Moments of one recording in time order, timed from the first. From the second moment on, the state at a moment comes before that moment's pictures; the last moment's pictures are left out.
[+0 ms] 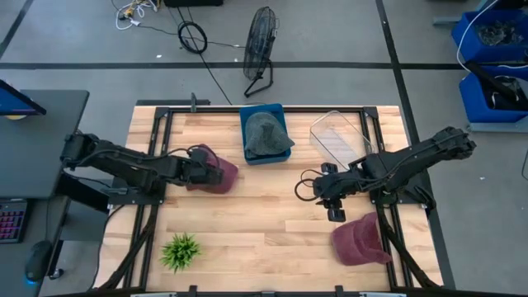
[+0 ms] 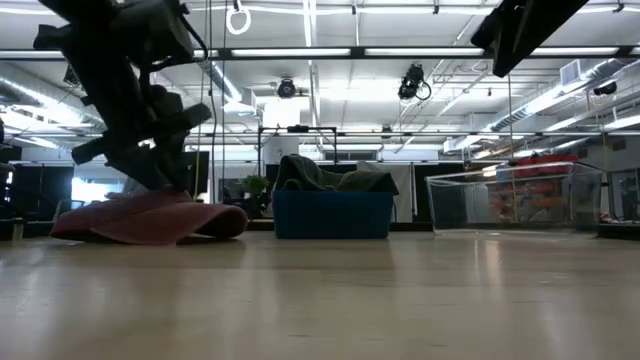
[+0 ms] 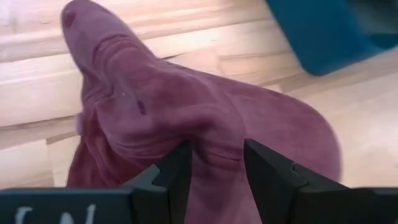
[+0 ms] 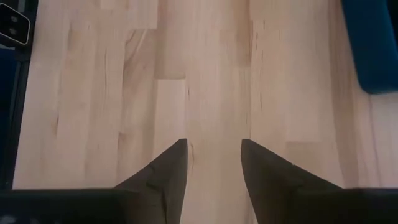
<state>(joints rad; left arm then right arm) -0.08 1.23 0.60 -0.55 -0.55 -1.30 0.32 1.26 1.09 -0.89 0.07 0.28</state>
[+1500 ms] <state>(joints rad) -0.06 1.48 1.18 -0.21 -0.58 -0.64 0.38 0.97 1.15 -1.22 0.11 0.40</state>
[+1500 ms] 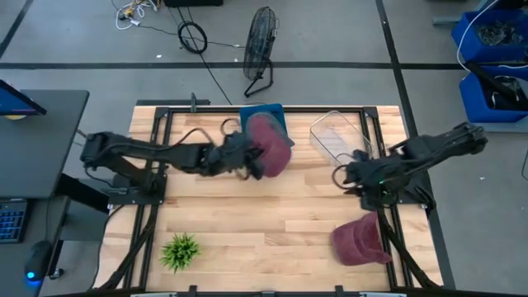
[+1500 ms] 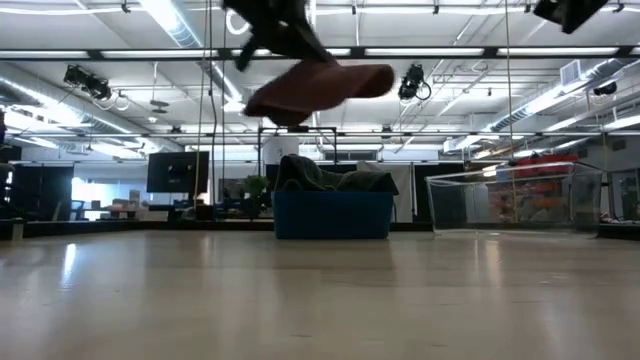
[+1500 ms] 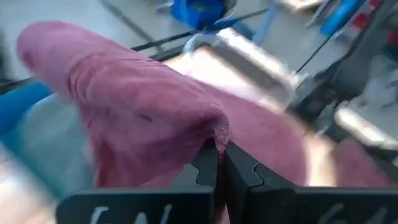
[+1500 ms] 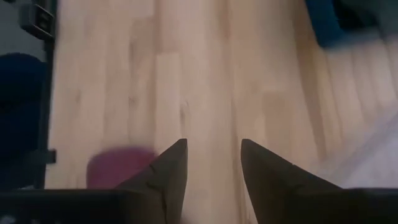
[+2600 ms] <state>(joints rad) 0.17 2.55 2.28 0.15 -0.24 -0.17 0.40 0.90 1.15 -1.37 0.32 0.56</state>
